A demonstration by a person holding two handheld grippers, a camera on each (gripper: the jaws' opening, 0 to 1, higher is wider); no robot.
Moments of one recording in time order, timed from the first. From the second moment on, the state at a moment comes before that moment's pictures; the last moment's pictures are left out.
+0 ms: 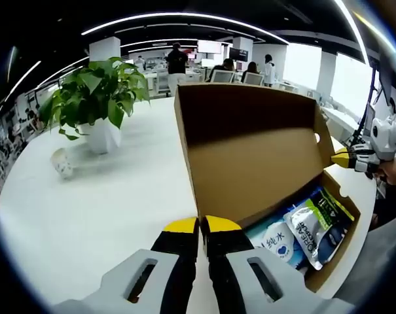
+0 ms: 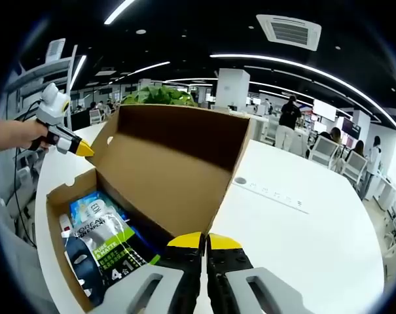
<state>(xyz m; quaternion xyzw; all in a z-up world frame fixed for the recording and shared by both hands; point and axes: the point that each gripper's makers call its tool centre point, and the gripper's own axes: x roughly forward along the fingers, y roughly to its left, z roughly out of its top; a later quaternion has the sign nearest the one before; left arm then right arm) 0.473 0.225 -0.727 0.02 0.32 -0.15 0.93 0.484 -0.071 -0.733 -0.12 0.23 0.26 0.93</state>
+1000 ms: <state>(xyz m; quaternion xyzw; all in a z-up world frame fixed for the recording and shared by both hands) 0.489 0.226 -0.736 0.00 0.33 -0.15 0.93 0.496 -0.069 -0.737 -0.10 0.25 0.26 0.93</state>
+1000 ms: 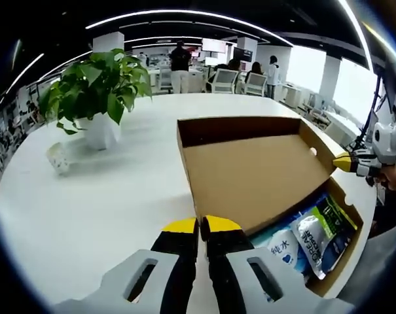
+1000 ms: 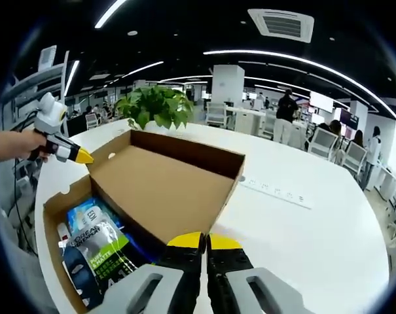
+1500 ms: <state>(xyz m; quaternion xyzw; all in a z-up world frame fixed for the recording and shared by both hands) 0.495 0.224 -0.744 0.00 0.34 -0.14 0.93 0.502 -0.072 -0.744 -0.11 0.25 0.26 0.93</state>
